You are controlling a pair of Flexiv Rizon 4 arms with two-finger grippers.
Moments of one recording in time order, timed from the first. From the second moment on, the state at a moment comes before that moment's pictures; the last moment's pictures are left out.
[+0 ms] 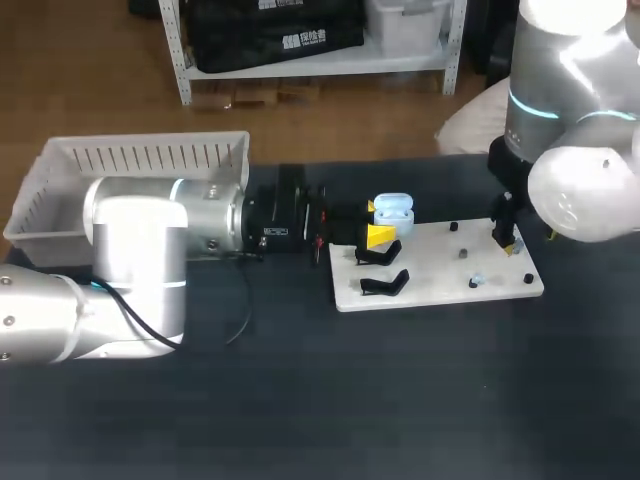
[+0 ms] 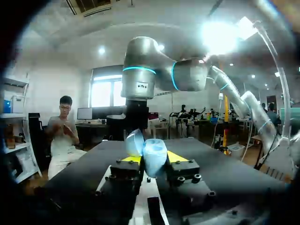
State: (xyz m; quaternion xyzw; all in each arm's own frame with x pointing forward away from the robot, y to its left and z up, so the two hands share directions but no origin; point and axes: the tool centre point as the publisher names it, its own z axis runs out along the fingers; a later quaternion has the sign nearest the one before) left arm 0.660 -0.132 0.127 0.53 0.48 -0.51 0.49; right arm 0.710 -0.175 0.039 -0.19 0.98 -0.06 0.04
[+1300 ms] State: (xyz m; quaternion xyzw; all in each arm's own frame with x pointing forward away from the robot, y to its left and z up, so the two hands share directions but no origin) left arm 0.660 -0.132 0.127 0.53 0.48 -0.51 0.49; right arm 0.715 -0.168 0.027 -0.17 0.98 -0.09 0.08
